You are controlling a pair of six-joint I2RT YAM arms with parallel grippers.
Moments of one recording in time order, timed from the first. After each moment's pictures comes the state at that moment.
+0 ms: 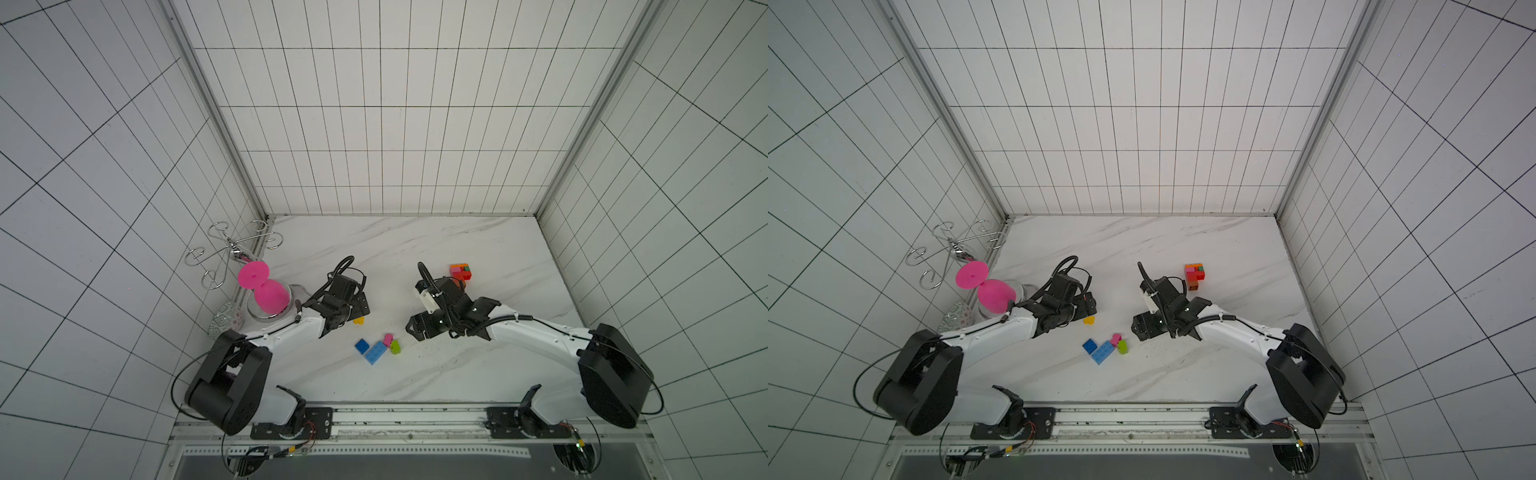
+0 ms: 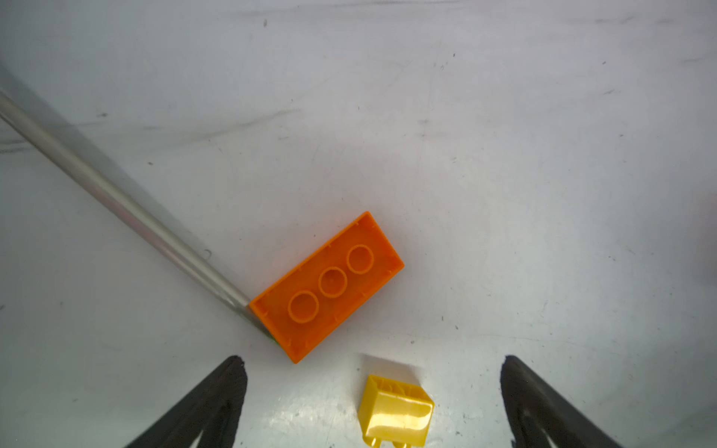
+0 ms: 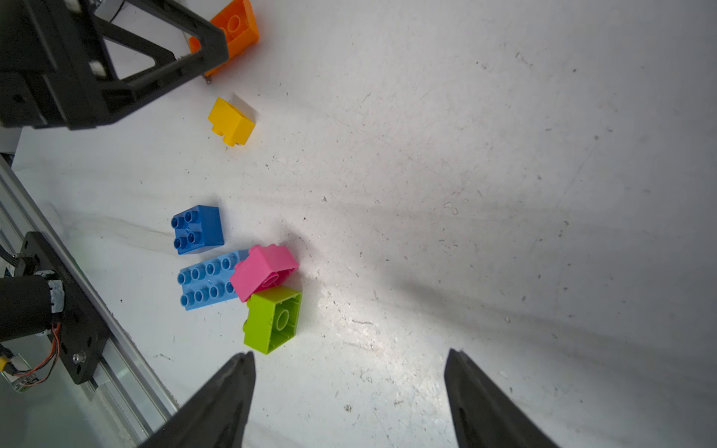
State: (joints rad) left arm -0.46 1.34 0.66 -0.26 -0.11 -0.72; right arm 0.81 1.44 0.85 -0.34 -0.20 0.38
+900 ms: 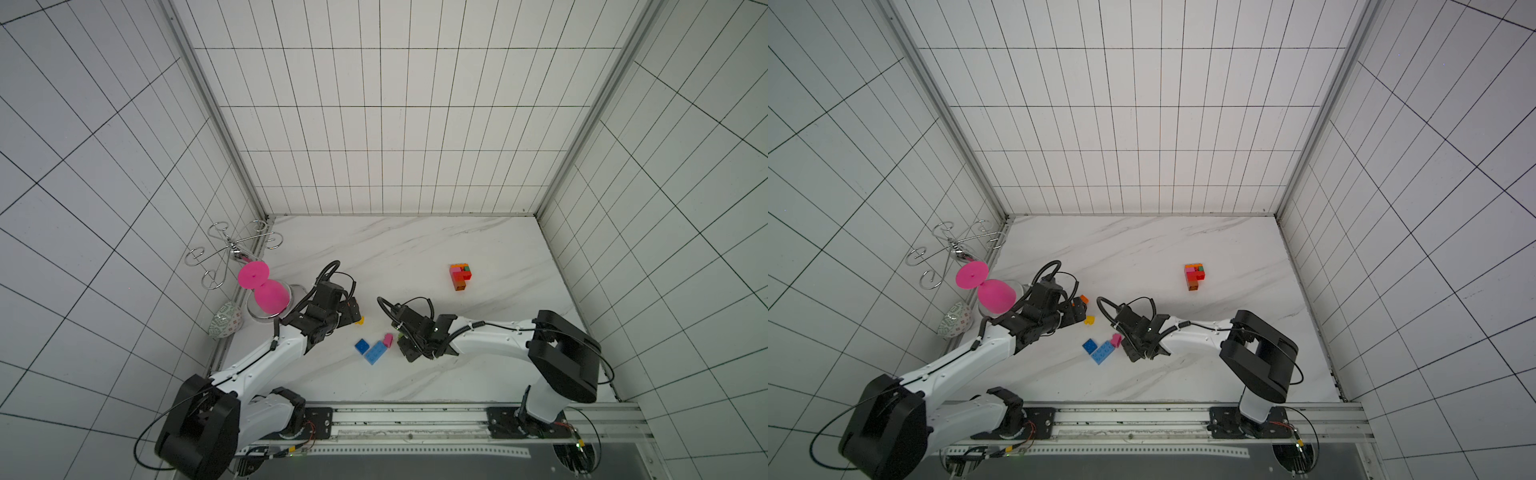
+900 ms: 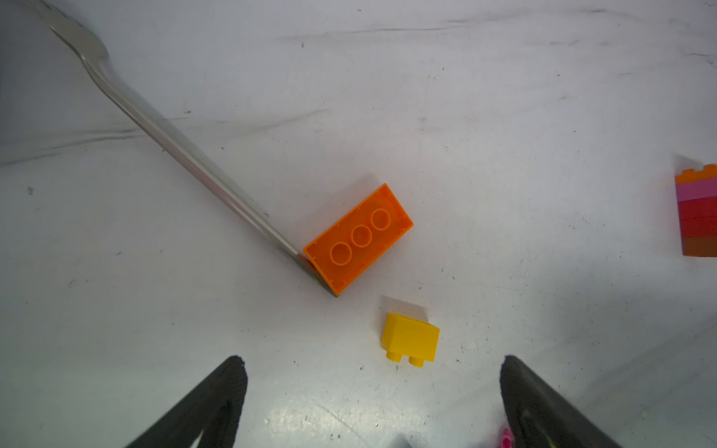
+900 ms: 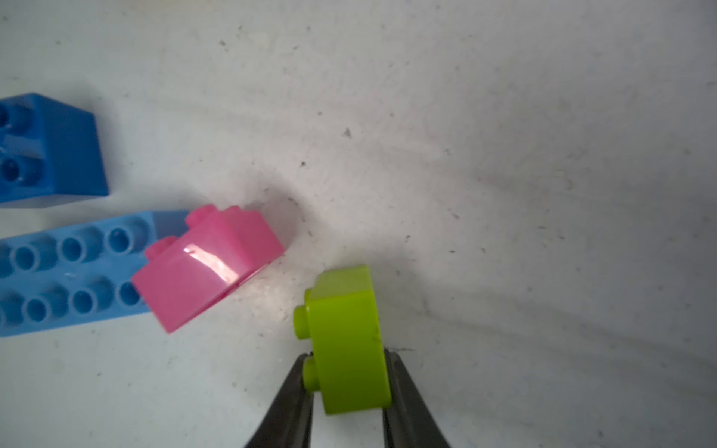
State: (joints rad) left arm -0.43 1.14 0.58 -0.34 -0.04 -0.67; right arm 1.04 1.68 0.93 -0.41 0.18 0.41
